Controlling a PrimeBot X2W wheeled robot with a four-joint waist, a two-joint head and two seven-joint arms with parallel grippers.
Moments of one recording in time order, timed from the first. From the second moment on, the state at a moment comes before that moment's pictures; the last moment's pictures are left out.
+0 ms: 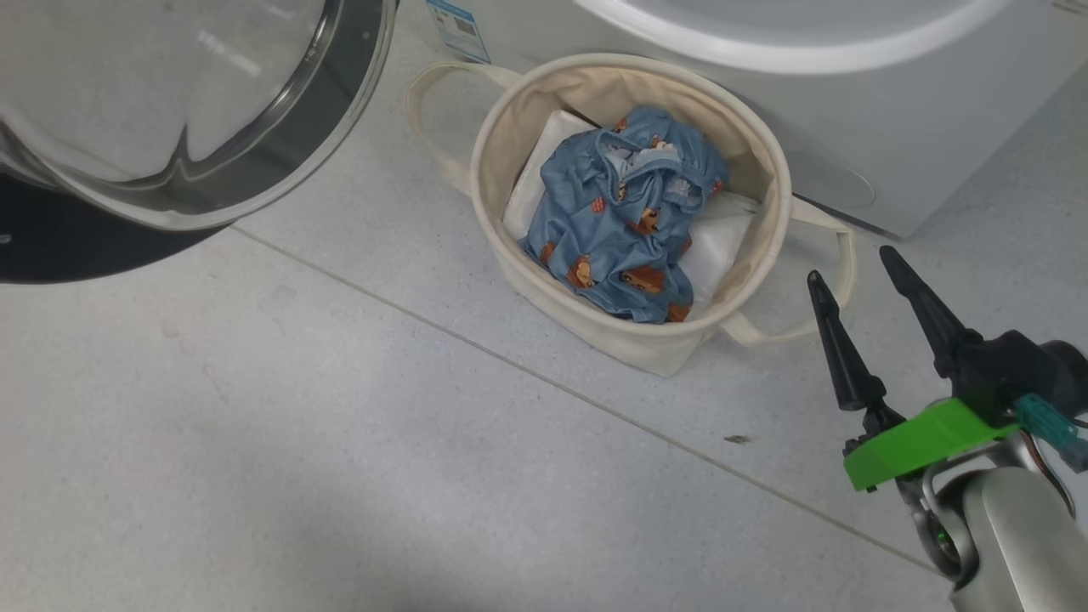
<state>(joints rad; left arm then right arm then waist) -0.95 0.52 0.39 0.89 -1.40 -0.12 0.29 -0.26 -0.26 0.15 0.08 0.16 0.13 -0.15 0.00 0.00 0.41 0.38</state>
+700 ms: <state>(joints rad) -0.75 0.55 0.27 0.72 -1.49 -0.12 0.59 -0.26 -0.22 0.19 0.17 0.17 0.13 -0.19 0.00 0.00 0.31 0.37</state>
